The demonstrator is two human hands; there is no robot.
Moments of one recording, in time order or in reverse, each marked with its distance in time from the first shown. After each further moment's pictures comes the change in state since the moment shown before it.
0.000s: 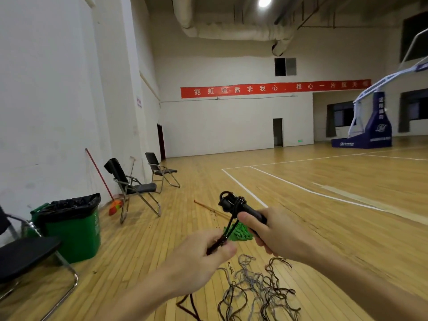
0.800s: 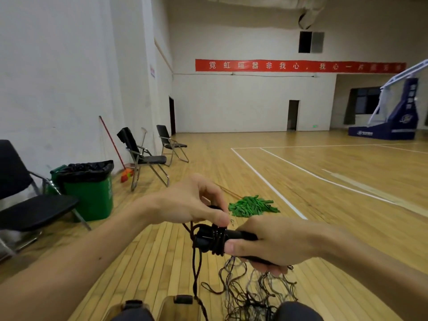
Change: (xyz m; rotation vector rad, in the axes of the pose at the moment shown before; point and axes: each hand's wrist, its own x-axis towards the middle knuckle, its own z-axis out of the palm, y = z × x) left_hand -0.004 -0.004 -0.060 -0.114 -0.196 0.079; right_hand -0.028 -0.053 0.023 -0.265 -0.695 -0.044
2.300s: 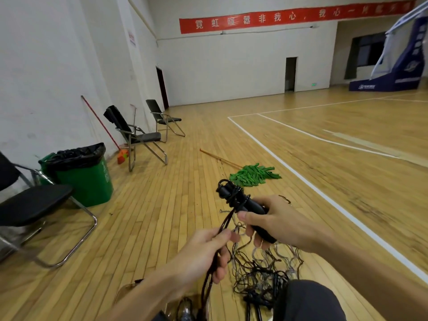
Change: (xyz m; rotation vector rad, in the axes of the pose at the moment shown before) left_hand 0.014 -0.090 0.110 -0.588 0.163 -0.579; right_hand 0.076 0.115 0.035 0.702 0.391 0.037
